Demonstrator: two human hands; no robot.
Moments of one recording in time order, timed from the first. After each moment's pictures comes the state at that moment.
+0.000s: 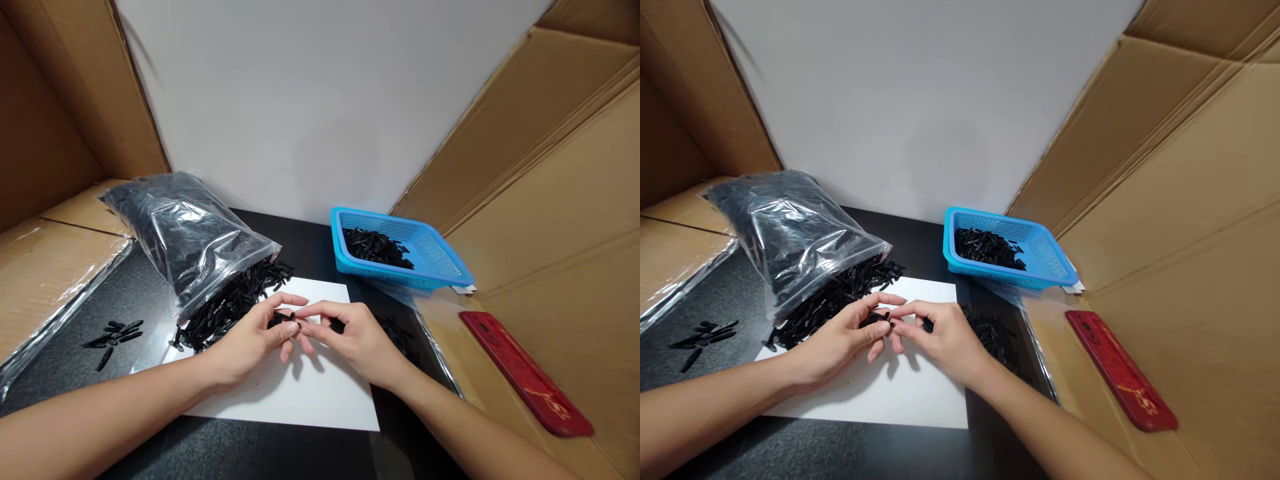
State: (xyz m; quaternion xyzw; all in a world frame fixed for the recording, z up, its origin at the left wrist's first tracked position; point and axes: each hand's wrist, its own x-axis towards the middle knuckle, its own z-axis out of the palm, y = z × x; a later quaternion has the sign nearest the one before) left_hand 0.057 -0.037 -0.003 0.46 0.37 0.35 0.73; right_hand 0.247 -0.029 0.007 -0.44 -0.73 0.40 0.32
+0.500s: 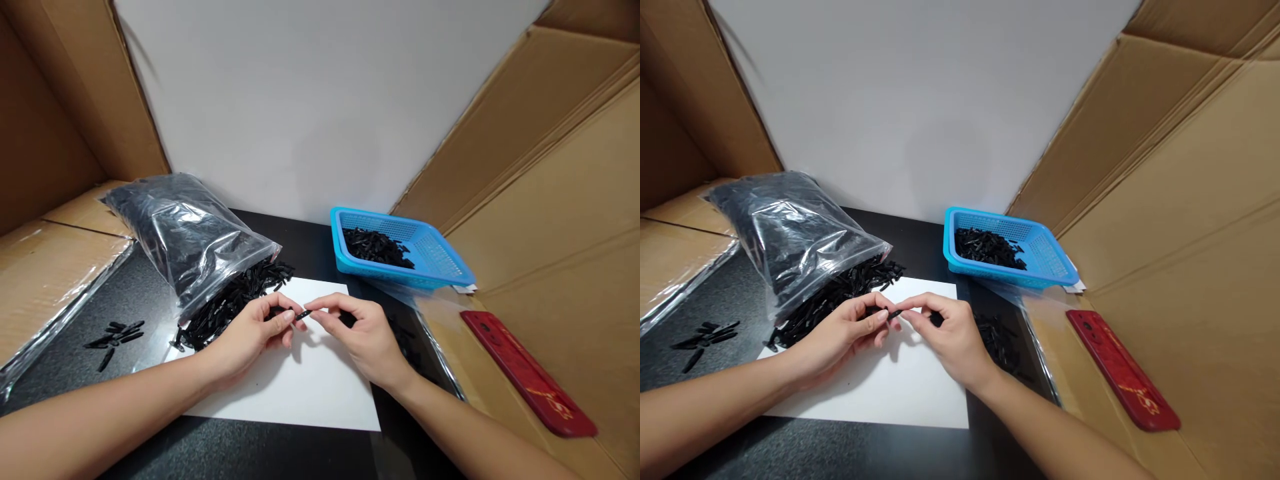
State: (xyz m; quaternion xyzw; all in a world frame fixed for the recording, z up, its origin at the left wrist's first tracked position) left_hand 0.060 -0.034 0.003 0.38 0.40 0.38 0.74; right_hand 0.245 -0.031 0.007 -0.45 -0.68 0.39 0.43
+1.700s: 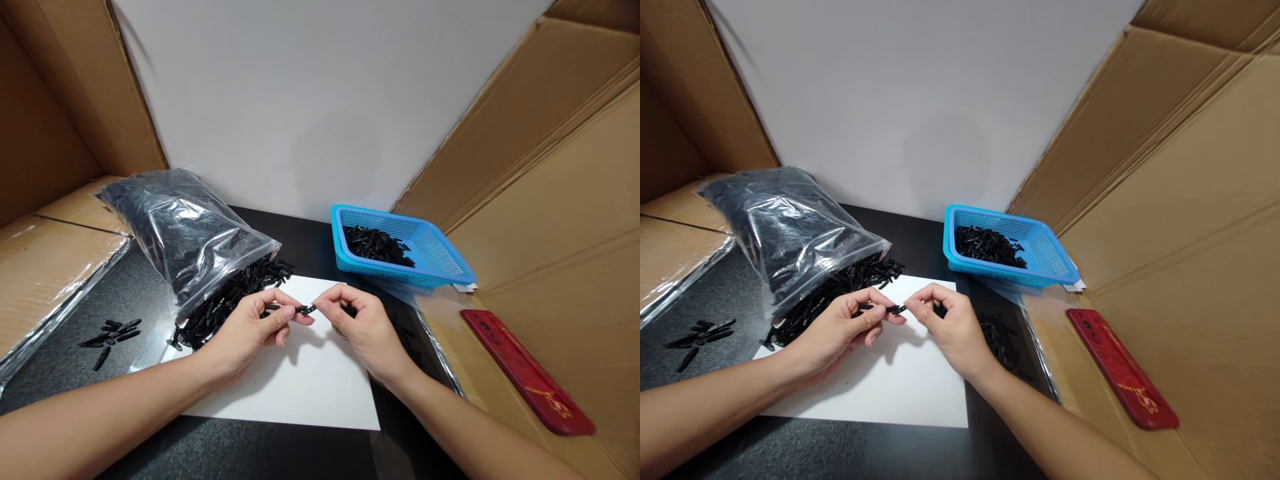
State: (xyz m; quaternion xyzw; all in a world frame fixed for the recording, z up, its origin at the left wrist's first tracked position) left_hand 0.058 -0.031 -0.003 0.44 0.43 0.38 0.69; right_hand 0.248 -0.028 0.002 -0.47 -0.61 0.47 0.44
